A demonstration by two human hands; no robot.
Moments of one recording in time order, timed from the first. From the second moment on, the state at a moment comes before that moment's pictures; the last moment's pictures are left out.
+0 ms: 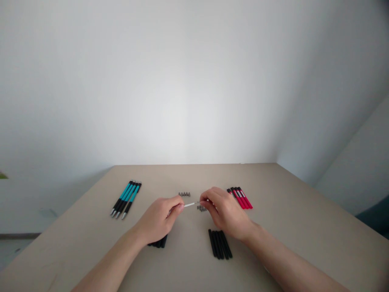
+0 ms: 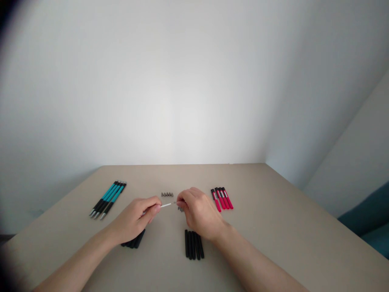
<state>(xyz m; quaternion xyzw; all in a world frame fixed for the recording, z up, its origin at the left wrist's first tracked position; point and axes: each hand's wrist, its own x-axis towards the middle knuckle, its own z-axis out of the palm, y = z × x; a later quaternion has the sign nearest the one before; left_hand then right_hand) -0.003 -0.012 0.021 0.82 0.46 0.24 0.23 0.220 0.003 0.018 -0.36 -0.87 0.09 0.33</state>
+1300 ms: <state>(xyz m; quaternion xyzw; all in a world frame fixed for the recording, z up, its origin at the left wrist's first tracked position) 0.003 -0.012 0.014 0.86 0.43 0.20 0.17 0.201 -0.002 0.018 -0.27 -0.88 0.12 0.37</state>
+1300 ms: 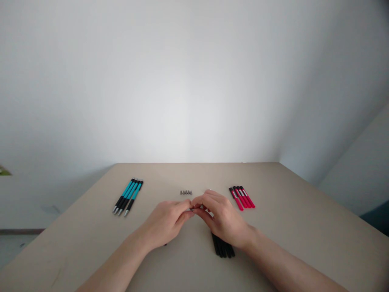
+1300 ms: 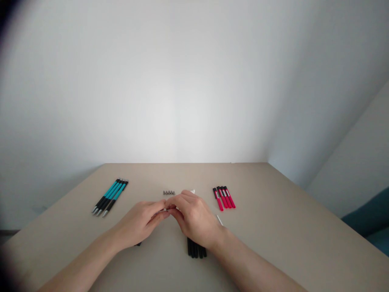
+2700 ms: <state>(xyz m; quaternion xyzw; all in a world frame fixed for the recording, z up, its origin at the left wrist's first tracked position) -0.005 -0.010 0.018 0.81 0.50 0.23 0.19 0.233 -0.011 0.039 -0.31 -0.93 0.19 0.09</state>
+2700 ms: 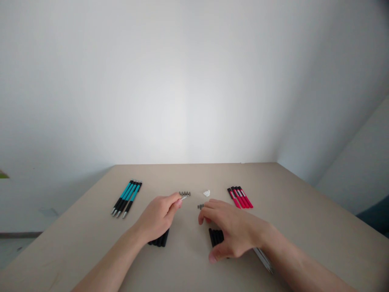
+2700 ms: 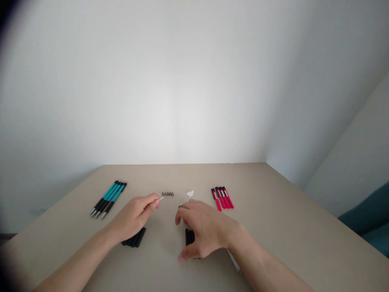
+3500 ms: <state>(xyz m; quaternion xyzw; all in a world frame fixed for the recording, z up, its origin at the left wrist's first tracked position) -0.003 -0.012 0.022 0.82 0.50 0.23 0.18 0.225 -0.015 0.023 -0.35 -0.90 0.23 0.11</state>
